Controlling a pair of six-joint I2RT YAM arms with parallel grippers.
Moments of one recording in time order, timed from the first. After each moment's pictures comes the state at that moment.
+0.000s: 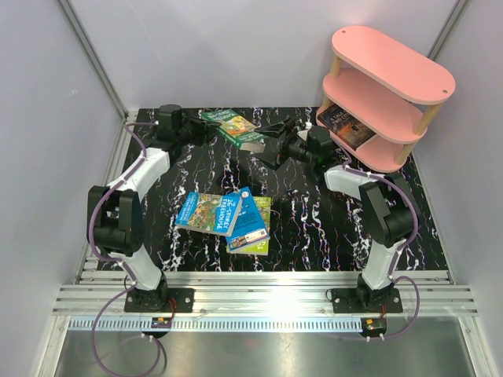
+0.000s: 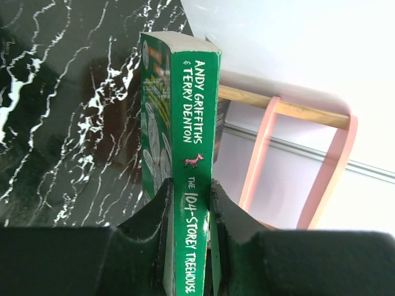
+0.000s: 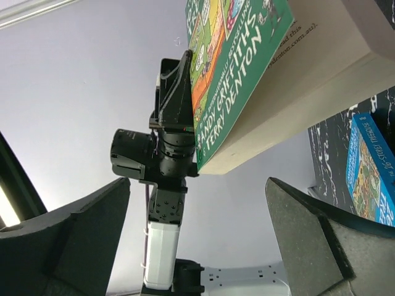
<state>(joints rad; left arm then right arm) -0.17 1.71 1.31 -0.06 0.27 -1.40 0.40 1.85 1.10 0.67 -0.62 1.75</state>
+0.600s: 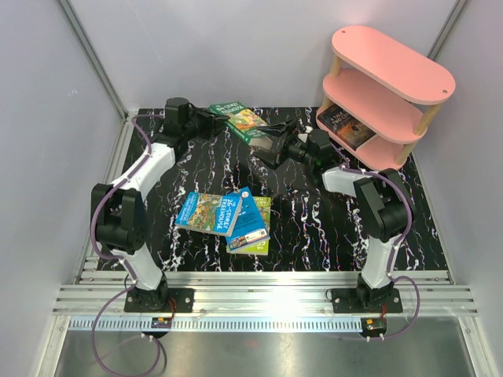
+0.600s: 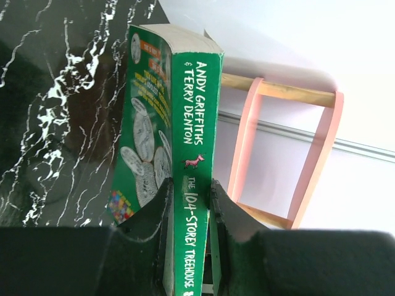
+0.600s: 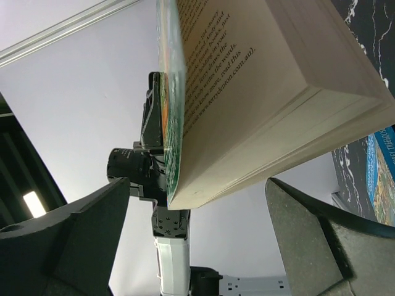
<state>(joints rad) -0.22 1.74 1.39 -0.06 0.28 -1.40 0.39 1.91 1.09 0.79 -0.60 1.87</state>
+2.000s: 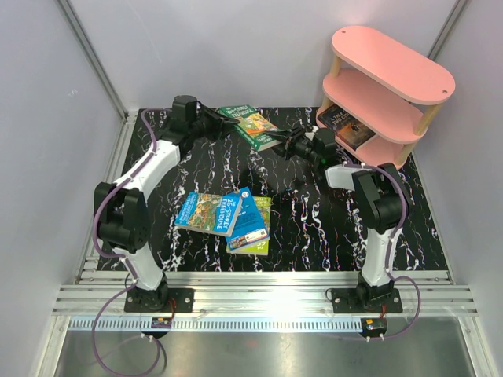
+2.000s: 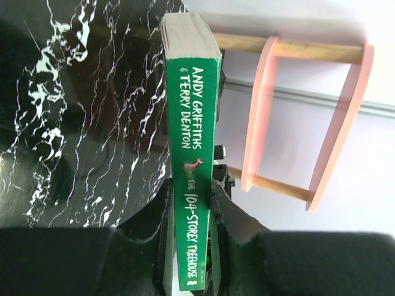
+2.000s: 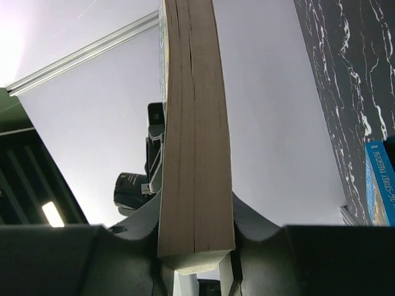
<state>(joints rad) -0.26 1.76 1.46 -0.15 0.34 -1.31 0.32 2.01 1.14 0.86 -0.62 1.93</state>
